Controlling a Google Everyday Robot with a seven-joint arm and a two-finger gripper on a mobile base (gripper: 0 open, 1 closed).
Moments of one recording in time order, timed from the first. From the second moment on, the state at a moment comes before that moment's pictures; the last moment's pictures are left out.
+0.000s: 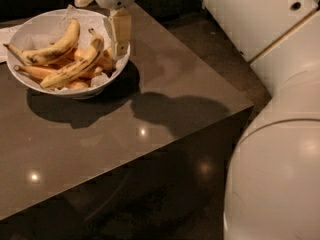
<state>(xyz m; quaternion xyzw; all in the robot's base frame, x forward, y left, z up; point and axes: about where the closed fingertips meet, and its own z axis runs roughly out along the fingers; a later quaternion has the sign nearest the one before) 0.607 0.119 0.997 -0.88 0.41 0.00 0.25</state>
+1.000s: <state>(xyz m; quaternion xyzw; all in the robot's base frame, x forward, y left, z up) 0.616 0.131 0.992 -0.89 0.39 0.01 0.24</state>
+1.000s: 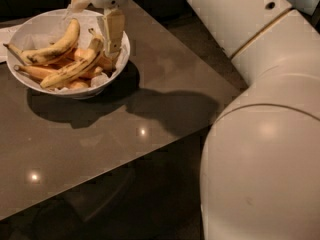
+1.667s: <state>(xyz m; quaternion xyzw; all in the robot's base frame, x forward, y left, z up) 0.622 0.143 0.985 -0.89 0.38 0.02 0.24</state>
